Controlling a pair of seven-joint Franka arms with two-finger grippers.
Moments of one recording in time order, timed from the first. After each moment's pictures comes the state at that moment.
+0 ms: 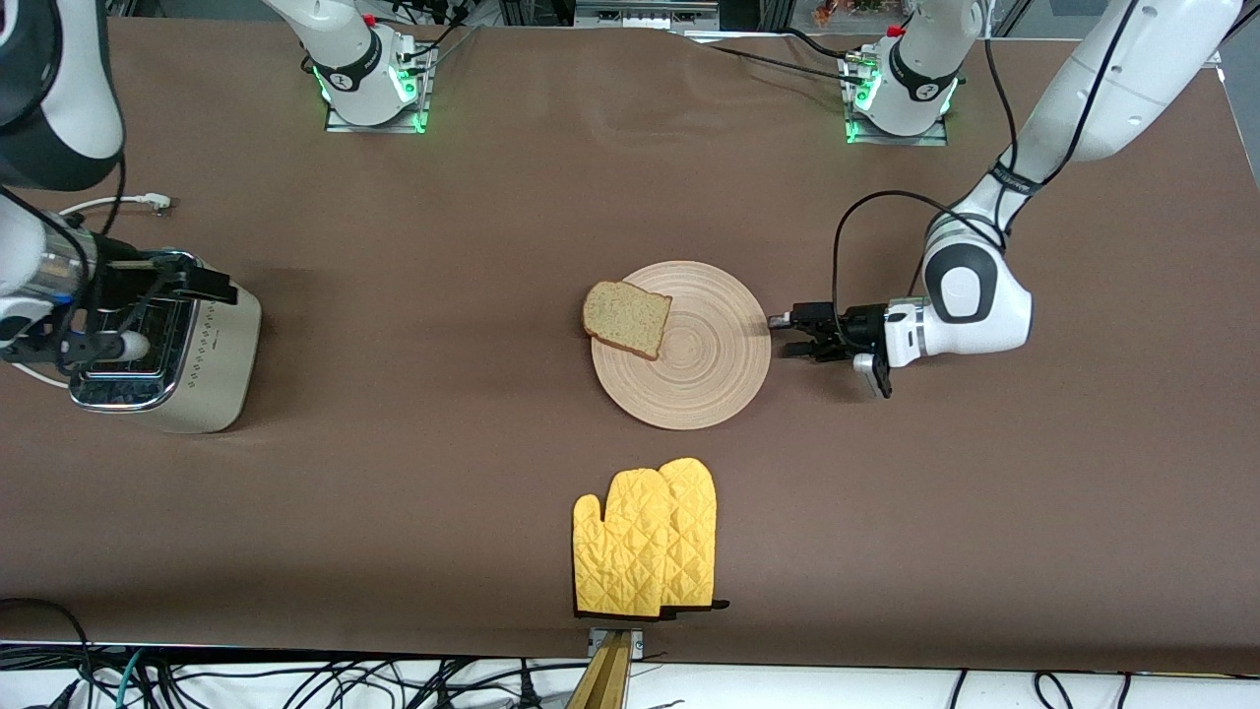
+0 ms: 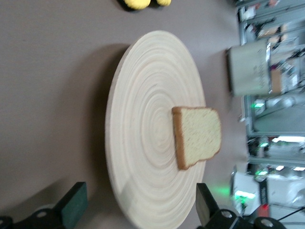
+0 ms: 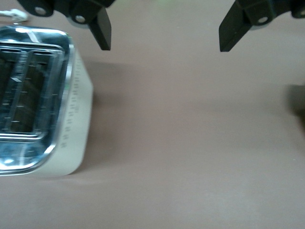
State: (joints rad) left arm 0.36 0.57 -0.53 -2.09 -0.98 2.26 0.93; right arm 0.06 0.24 -0.05 -1.56 0.09 1.59 -0.03
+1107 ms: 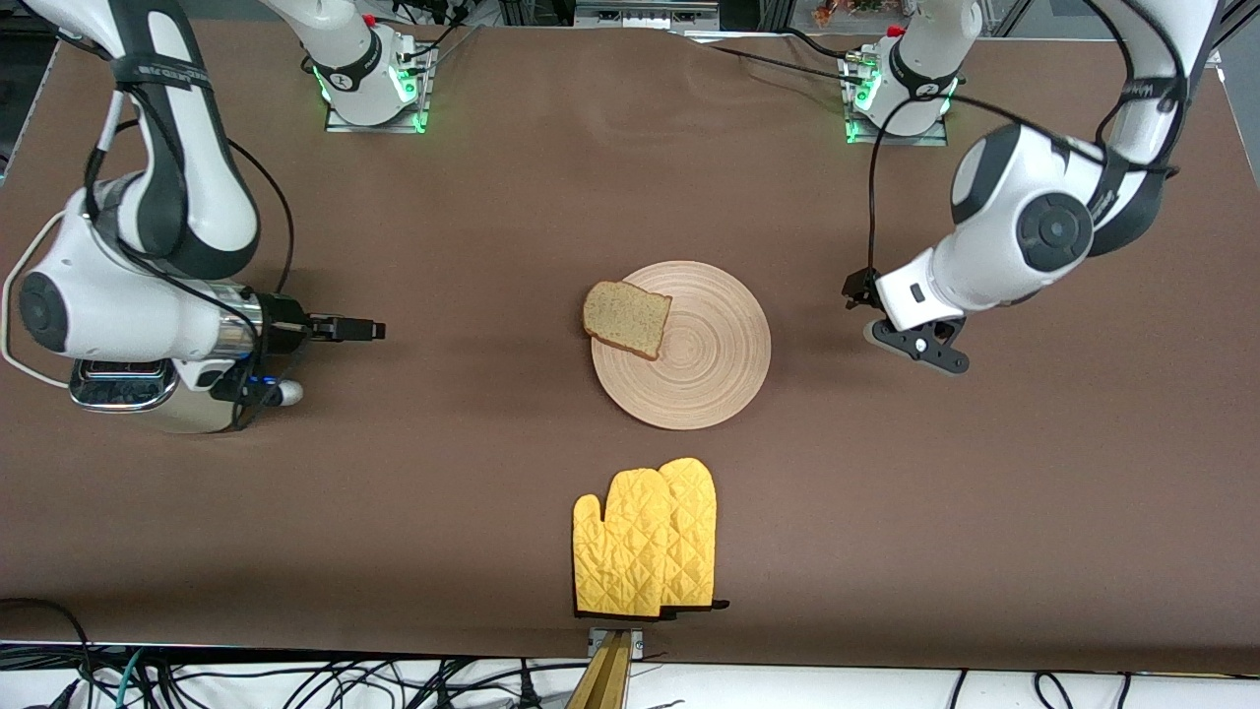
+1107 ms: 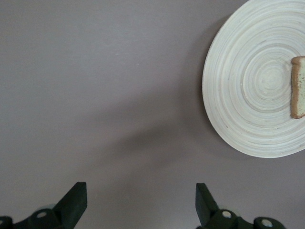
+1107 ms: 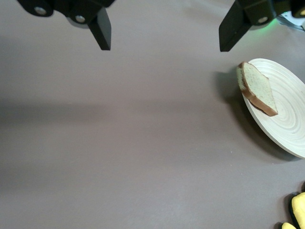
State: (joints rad) left arm 0.34 0.21 -0.67 -1.90 0.08 1.91 -0.03; right arm 0.15 0.36 -0.05 -1.75 0.46 1.83 0.06
